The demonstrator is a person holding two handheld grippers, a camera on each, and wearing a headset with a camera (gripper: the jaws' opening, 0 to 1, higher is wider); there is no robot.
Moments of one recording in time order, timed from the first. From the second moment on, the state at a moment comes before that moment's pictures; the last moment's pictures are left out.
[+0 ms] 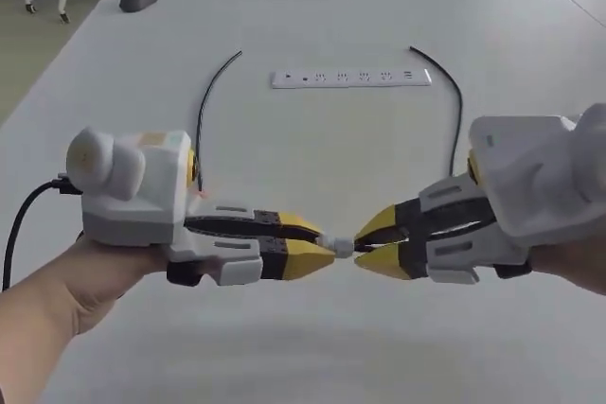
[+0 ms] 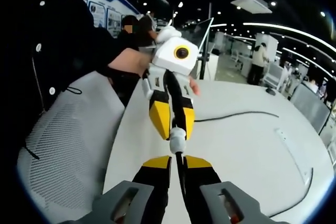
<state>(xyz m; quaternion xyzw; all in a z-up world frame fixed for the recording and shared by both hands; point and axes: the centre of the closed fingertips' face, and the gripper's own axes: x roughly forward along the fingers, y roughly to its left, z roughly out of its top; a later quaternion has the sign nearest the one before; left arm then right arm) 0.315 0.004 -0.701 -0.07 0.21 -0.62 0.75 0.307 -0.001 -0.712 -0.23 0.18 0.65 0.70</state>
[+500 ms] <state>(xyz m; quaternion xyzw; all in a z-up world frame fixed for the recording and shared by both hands) 0.315 0.001 -0.702 -0.06 0.21 -0.62 0.76 0.310 -0.007 -0.715 -0.24 0.21 0.60 0.73</state>
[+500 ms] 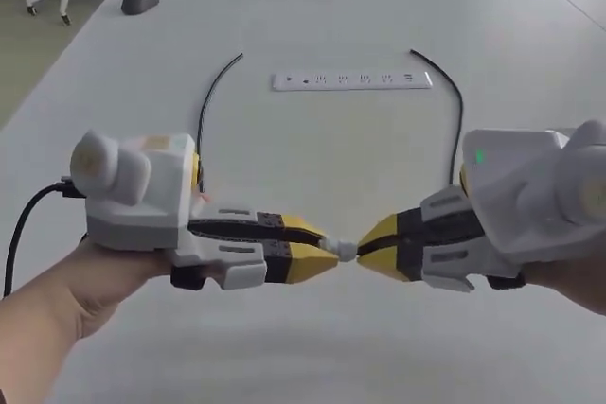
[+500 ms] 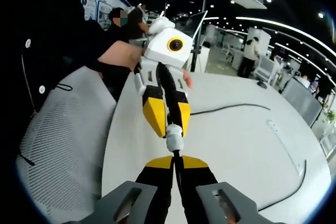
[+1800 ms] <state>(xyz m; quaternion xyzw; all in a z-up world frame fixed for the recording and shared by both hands) 0.322 0.004 -0.700 -0.06 0.21 -0.61 0.77 0.338 -0.128 -0.768 -0.10 0.37 0.37 0.85</state>
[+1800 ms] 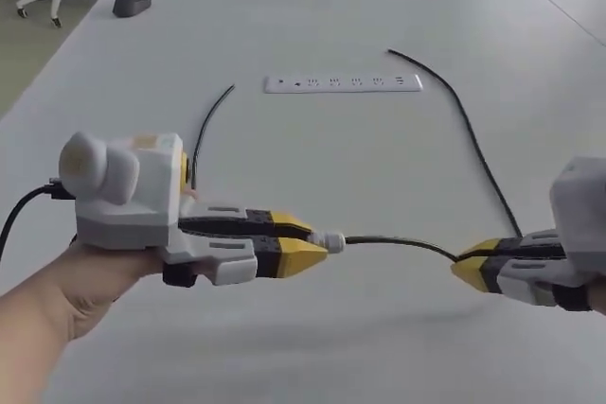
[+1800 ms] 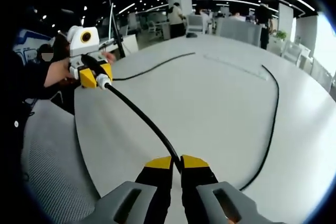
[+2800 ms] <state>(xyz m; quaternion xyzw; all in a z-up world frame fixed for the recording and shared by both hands) 0.326 -0.001 -0.698 -0.06 0.20 -0.61 0.77 0.324 -0.028 -0.698 -0.21 0.21 0.52 0.80</state>
